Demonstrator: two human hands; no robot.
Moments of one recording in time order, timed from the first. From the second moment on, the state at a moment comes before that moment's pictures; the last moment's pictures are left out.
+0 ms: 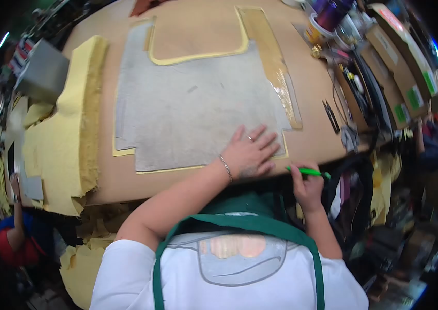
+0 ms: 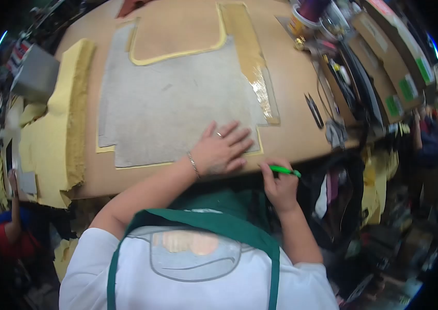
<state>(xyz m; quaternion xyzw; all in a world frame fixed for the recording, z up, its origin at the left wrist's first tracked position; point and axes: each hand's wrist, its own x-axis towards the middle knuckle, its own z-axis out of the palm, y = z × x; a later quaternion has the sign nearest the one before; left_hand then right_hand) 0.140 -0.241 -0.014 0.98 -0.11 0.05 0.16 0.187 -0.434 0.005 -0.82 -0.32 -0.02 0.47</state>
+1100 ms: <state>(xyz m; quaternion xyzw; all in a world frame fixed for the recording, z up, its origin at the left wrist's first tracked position) 0.072 -0.064 -0.025 0.92 0.31 0.14 0.21 0.133 -0.121 0.060 -0.61 -0.48 0.48 0.42</state>
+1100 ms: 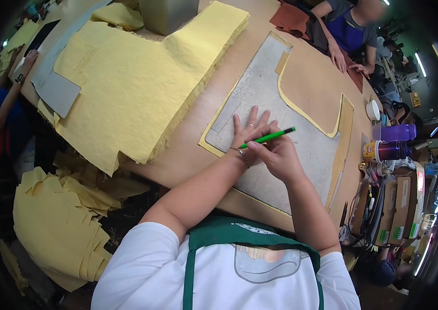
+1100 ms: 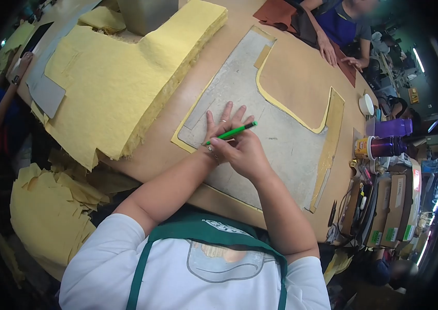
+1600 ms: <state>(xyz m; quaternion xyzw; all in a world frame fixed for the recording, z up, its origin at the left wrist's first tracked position) 0.086 -0.057 -0.050 0.91 0.34 0.16 0.17 0.126 -0.056 0.024 -0.68 -0.55 0.43 0.22</state>
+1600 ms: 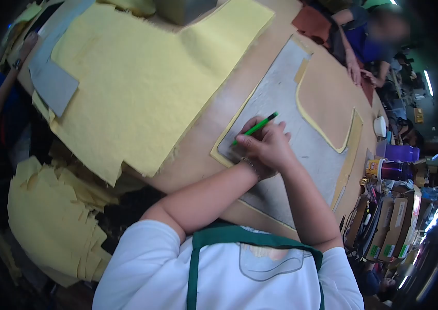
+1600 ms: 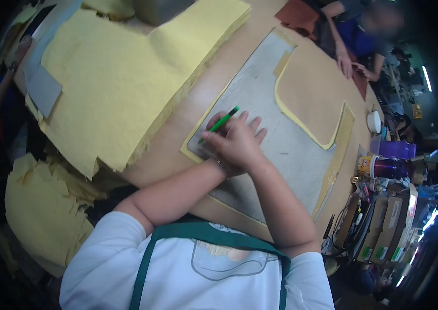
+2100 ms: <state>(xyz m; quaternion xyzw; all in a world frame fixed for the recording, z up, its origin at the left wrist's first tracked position) 0.070 -0.055 -0.030 0.94 0.28 0.08 0.14 0.098 -0.035 0.038 -0.66 -0.56 0.47 0.18</state>
